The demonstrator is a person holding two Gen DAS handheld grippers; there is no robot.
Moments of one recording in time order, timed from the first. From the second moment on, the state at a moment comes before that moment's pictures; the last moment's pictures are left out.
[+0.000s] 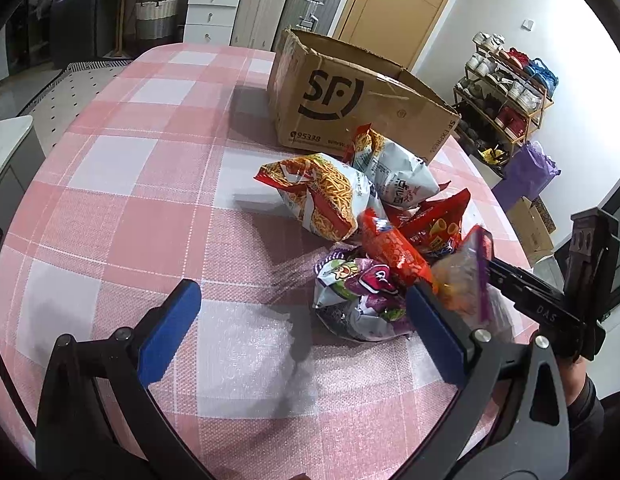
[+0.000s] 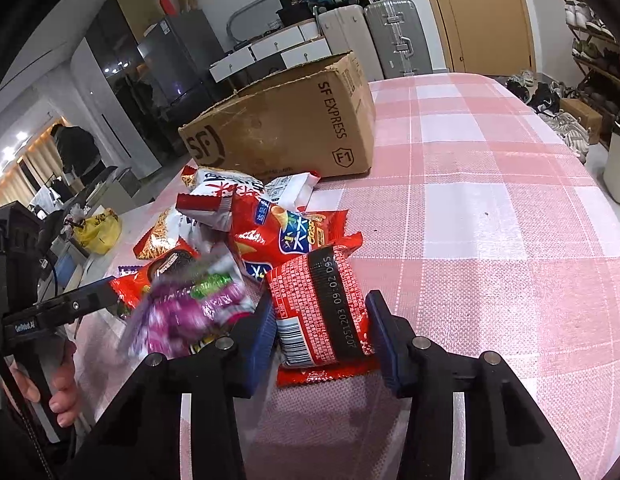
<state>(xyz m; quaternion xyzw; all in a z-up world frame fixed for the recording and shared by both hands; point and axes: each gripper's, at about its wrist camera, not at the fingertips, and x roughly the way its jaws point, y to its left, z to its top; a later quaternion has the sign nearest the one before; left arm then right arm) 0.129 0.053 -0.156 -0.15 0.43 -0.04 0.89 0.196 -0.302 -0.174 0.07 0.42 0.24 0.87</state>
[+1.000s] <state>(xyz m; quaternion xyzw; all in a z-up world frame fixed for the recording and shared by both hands) 0.131 0.041 -0.165 -0.16 0.47 -0.06 0.87 0.167 -0.338 -0.155 0.12 0.38 0.25 0.88</state>
